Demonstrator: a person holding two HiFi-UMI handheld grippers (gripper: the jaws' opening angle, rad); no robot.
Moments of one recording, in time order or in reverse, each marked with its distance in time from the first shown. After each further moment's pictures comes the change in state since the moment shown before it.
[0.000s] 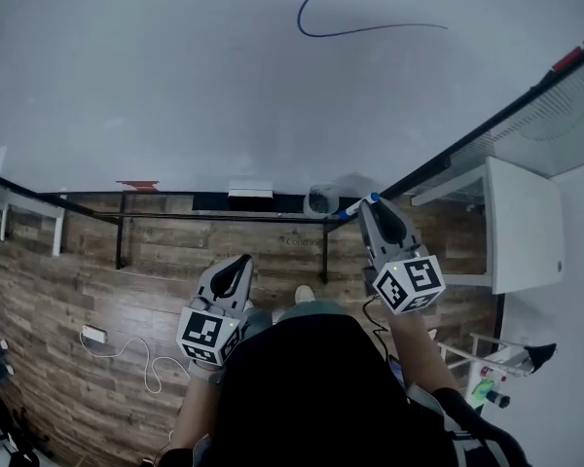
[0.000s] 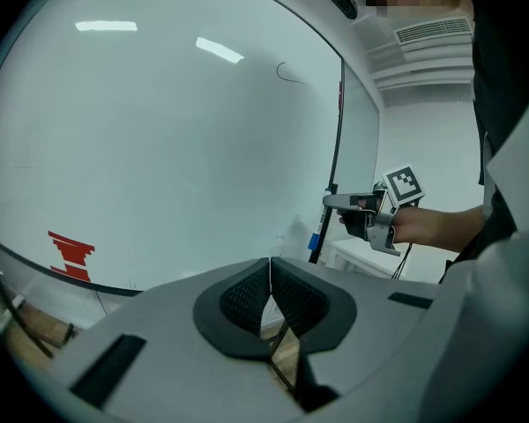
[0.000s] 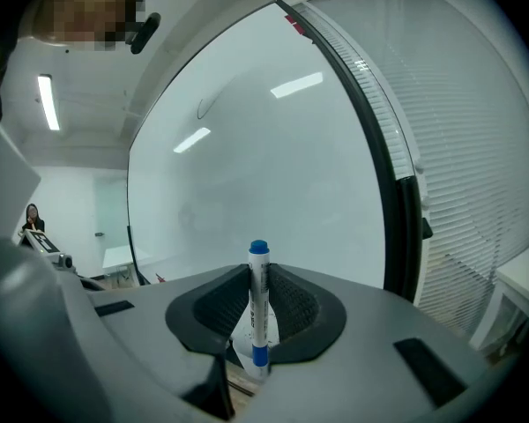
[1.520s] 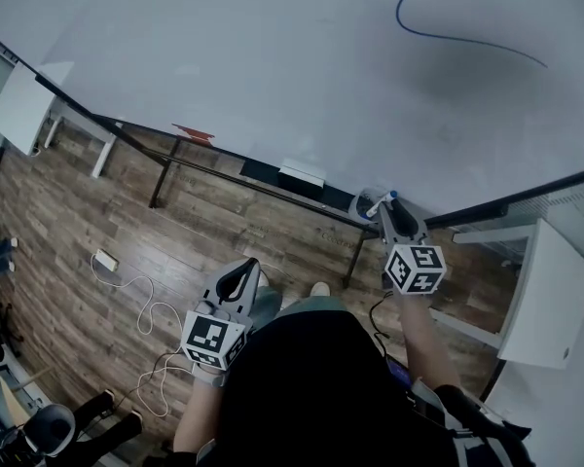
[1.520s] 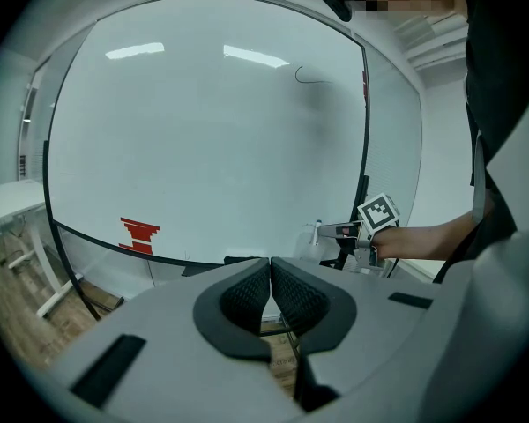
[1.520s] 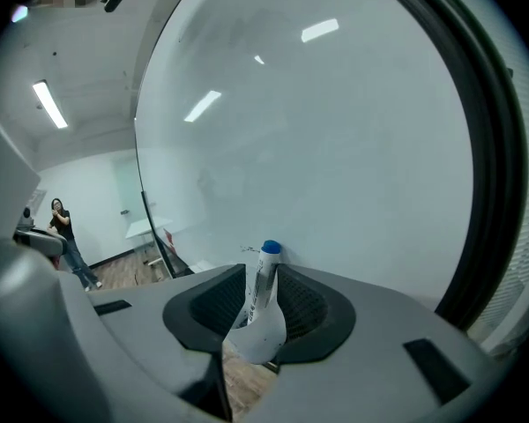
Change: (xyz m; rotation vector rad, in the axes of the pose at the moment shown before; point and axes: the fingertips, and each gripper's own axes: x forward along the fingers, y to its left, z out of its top) left arm -0.052 -0.005 -0.027 -0.043 0.034 0.312; right arm 0.081 -0.021 -0.111 -0.006 0.256 0.168
